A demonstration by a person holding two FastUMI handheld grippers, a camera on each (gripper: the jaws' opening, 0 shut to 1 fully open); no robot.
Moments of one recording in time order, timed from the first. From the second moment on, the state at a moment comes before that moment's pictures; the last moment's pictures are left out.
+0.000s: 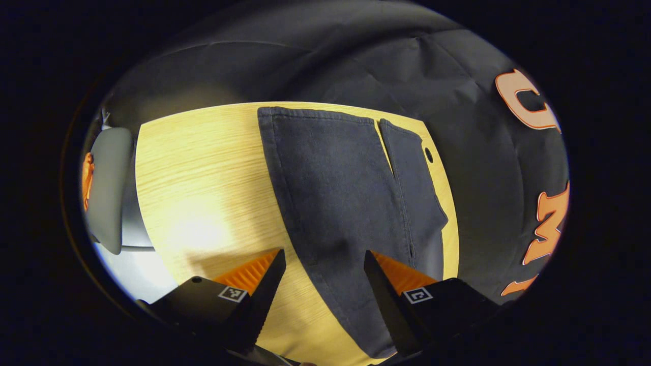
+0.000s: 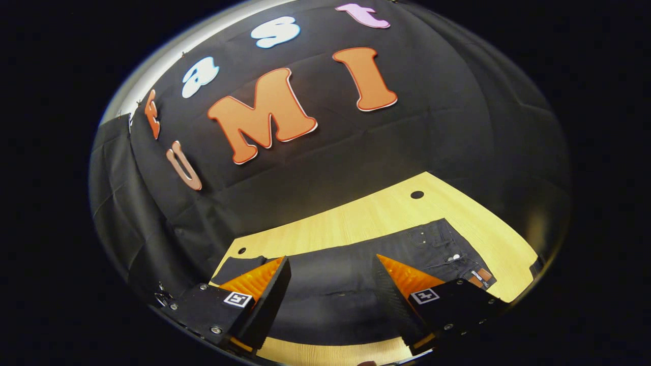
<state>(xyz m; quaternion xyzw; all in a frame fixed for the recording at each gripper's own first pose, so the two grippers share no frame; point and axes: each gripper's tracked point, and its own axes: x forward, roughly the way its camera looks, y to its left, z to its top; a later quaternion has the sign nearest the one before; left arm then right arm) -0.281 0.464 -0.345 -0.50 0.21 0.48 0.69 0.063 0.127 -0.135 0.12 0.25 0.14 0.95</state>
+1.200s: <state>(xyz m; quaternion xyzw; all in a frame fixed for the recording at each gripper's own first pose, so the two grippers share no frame) -0.216 0.489 -0.321 -0.55 0.21 0.40 0.71 0.022 0.033 -0.179 0.33 0.32 0.00 0.89</state>
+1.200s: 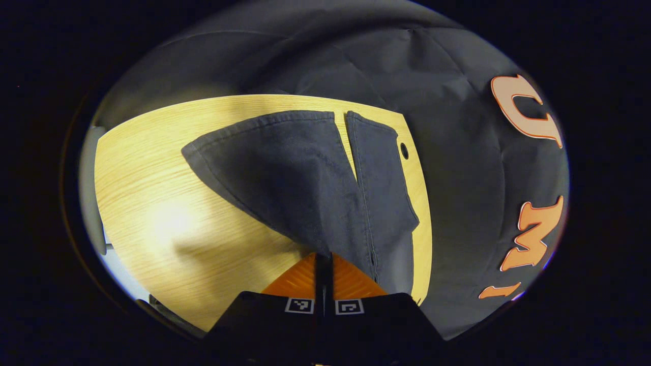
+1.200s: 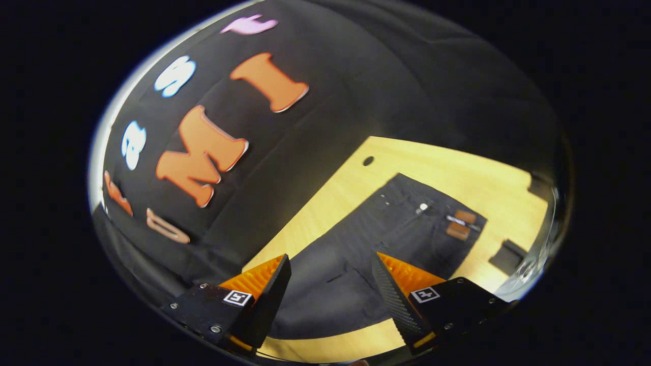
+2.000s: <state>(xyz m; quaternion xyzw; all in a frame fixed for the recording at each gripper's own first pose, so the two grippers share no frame) -0.228 0.471 -0.306 -0.54 0.20 0.43 0.69 0.022 -0.063 -0.355 0.42 0.44 -0.14 0.78</state>
